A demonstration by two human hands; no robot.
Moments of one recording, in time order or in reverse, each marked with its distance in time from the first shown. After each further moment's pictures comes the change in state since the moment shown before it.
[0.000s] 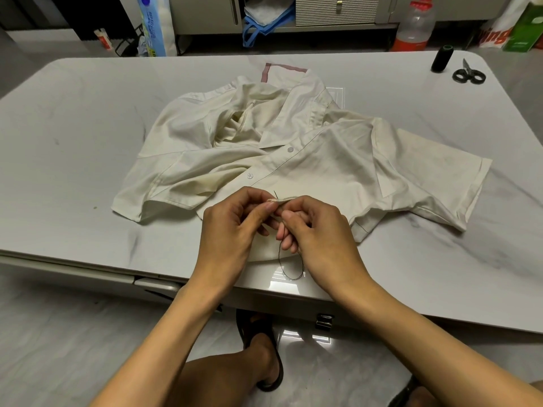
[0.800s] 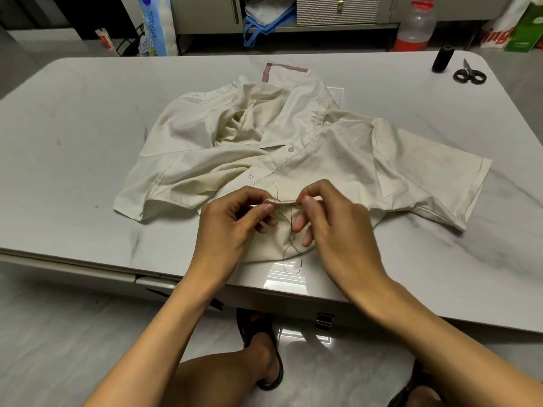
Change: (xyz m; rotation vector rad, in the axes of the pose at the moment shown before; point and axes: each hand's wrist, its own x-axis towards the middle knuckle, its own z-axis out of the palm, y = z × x) left_hand 0.006 -0.004 -0.006 0.001 -0.037 0.018; right_hand -0.004 -0.002 -0.019 -0.238 0.103 -0.180
